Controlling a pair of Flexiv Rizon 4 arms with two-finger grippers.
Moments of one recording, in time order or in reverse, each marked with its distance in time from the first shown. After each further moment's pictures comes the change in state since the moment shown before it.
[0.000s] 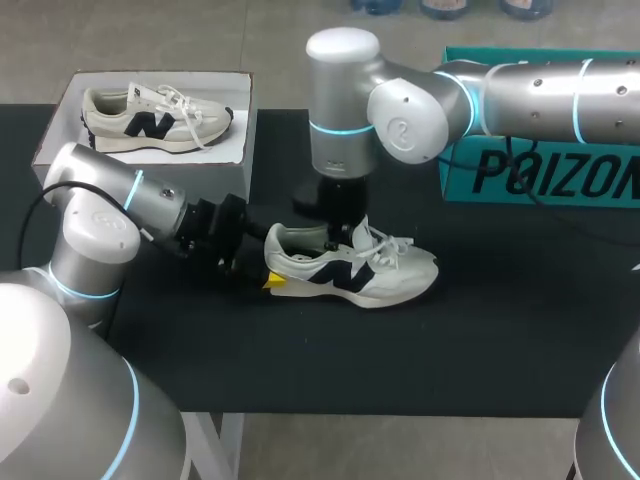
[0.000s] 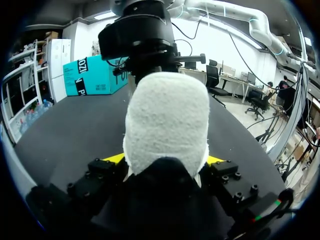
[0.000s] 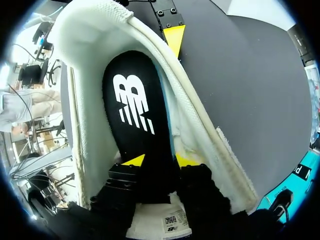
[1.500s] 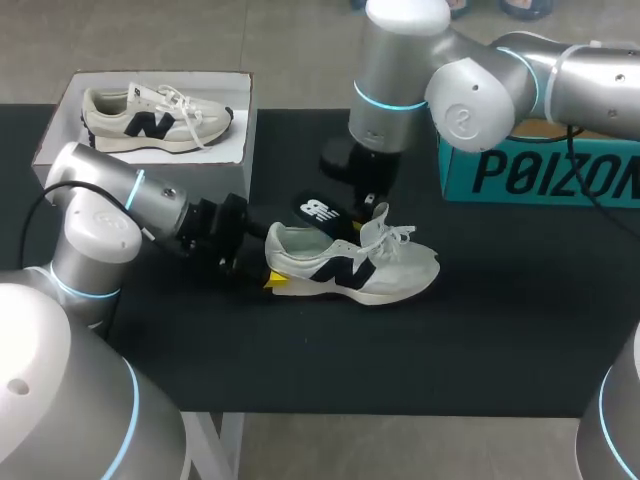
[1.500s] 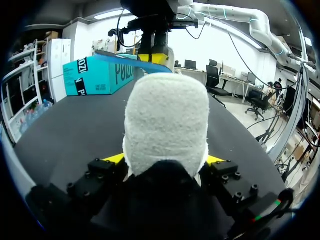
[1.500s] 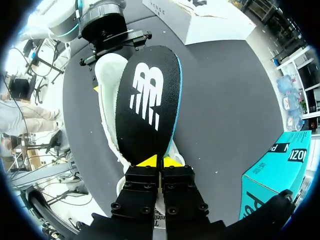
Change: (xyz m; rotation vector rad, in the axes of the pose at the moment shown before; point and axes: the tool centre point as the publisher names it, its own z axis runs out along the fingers) left arm -0.001 -0.001 0.002 0.000 -0.001 -0.001; right arm -0.016 -0.022 -0.079 -0.215 -0.169 0.078
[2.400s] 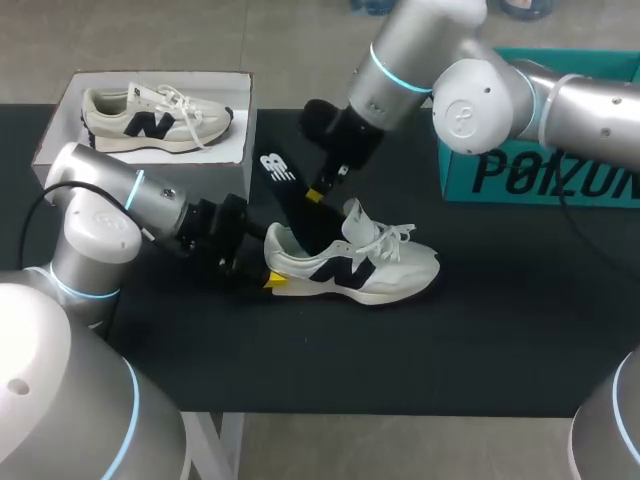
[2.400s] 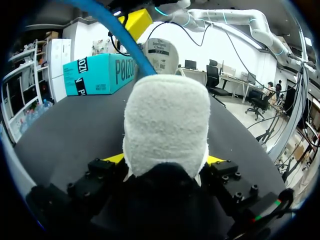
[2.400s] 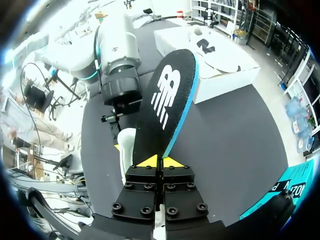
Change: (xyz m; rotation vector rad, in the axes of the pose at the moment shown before) left arm 0.000 0.001 0.000 0.000 0.000 0.000; right arm 0.009 0.089 -0.034 -0.338 0.123 -0.054
